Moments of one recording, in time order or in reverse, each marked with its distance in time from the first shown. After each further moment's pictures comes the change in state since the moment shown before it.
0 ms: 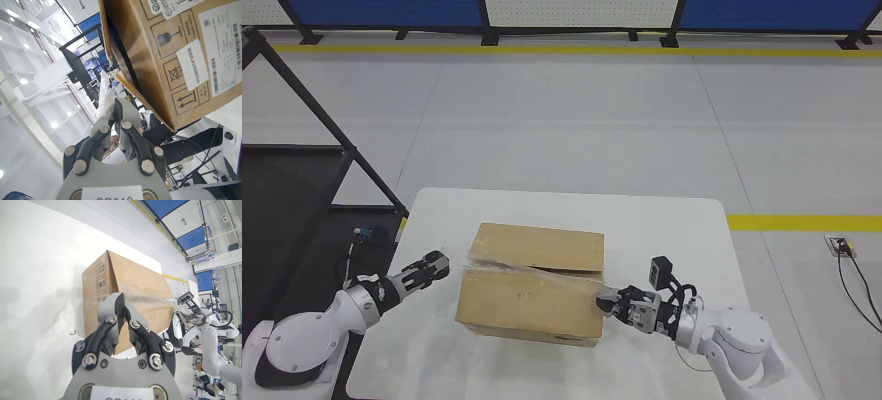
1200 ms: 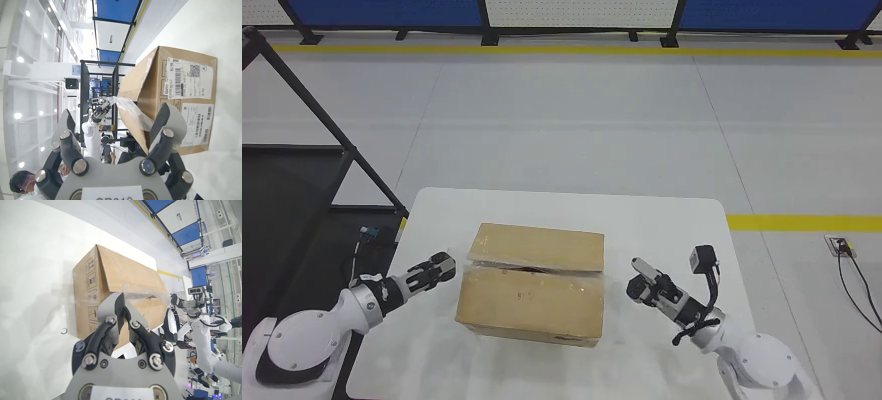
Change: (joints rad) left arm -0.005 0.017 0.022 -0.012 -0.058 0.005 -0.019; right arm -0.112 0.021 0.075 -0.061 -0.285 -0.465 -0.170
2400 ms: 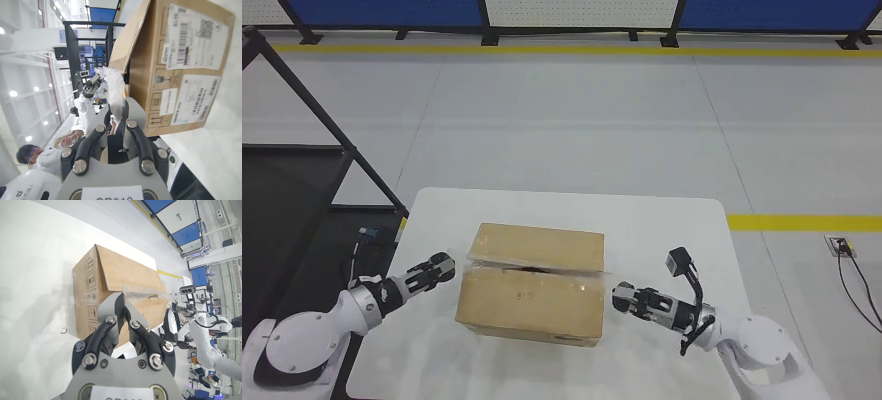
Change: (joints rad) left arm 0.010 0.016 0.003 -0.015 -0.010 0.002 0.017; right arm 0.100 0.017 -0.026 0.145 0.093 -0.013 0.354
